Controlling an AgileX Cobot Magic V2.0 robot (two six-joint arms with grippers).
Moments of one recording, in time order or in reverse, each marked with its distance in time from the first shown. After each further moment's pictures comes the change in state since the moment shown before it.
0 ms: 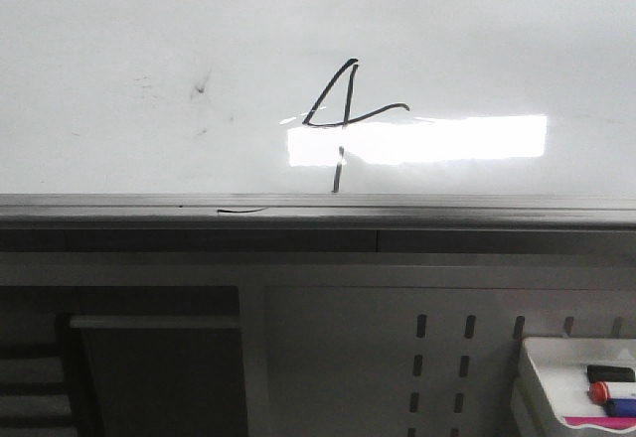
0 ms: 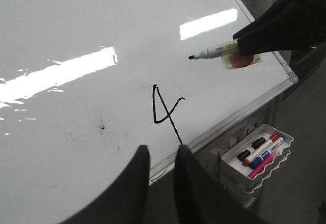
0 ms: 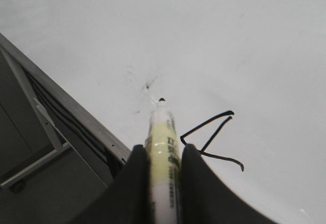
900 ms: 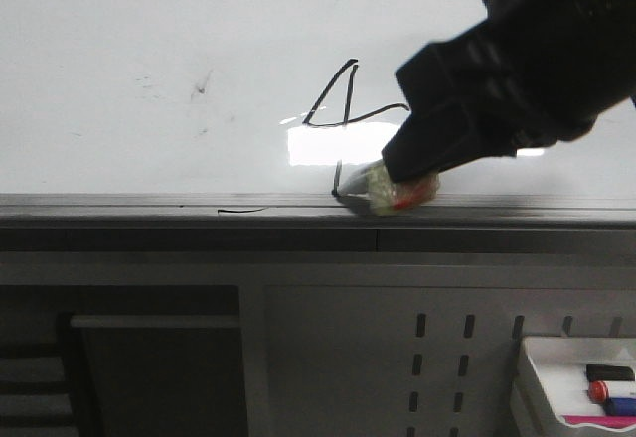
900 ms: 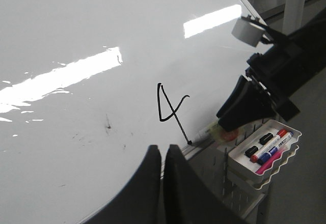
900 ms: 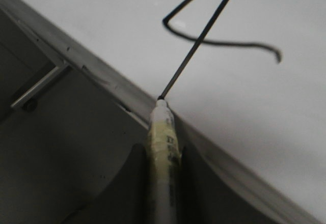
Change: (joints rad) left arm 0.000 -0.004 0.010 0.046 -0.006 -0.010; right arm -0.050 0.340 0.030 0.037 0.032 0.000
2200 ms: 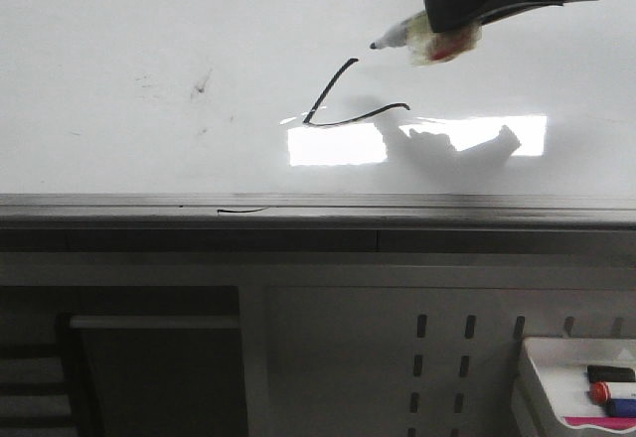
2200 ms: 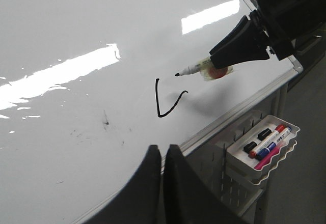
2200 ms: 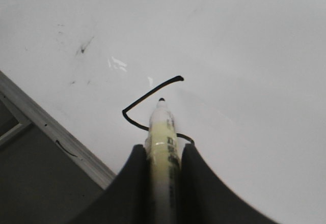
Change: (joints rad) left arm 0.000 0.000 0.000 0.002 0.014 0.000; right arm -0.064 -0.134 -0.073 -0.070 -0.056 0.000
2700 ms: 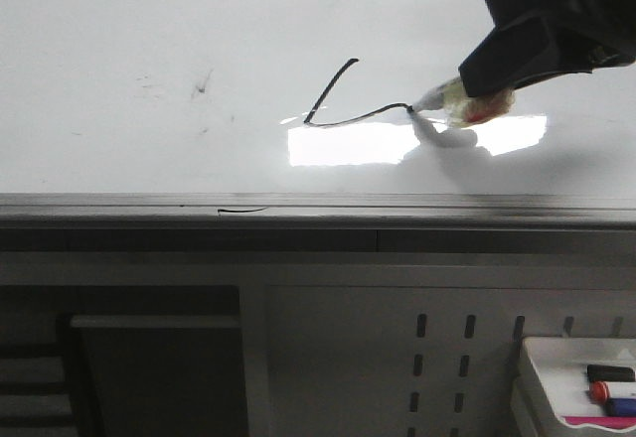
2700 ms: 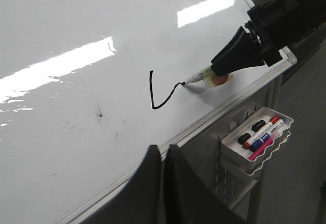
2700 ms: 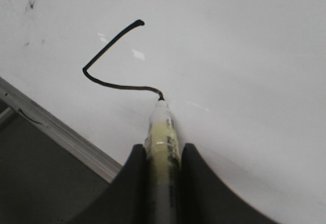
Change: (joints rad) left arm 0.000 0.000 0.000 0.000 0.036 0.000; right arm -0.085 0.021 0.052 0.010 0.055 -0.002
